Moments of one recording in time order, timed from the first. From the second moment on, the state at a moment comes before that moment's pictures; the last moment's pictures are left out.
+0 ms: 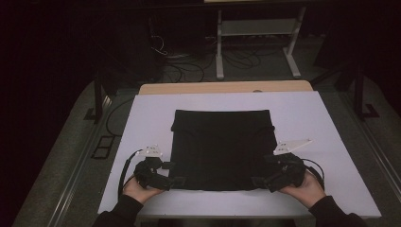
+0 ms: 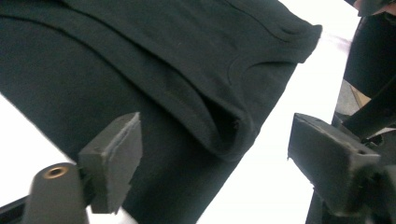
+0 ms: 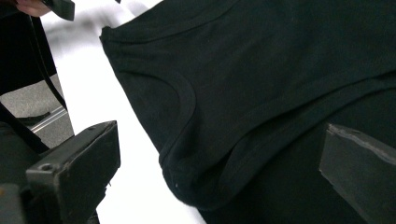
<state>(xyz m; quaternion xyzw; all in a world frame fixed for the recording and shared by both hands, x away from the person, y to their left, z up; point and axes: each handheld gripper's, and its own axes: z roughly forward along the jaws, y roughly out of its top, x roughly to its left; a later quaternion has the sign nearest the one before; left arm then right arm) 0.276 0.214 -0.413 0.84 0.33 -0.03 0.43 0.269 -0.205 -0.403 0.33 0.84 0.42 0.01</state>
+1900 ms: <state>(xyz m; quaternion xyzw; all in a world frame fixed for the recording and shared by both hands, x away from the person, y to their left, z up) 0.271 0.242 -0.438 0.79 0.44 -0.15 0.39 0.342 -0.150 -0.376 0.30 0.84 0.45 0.04</state>
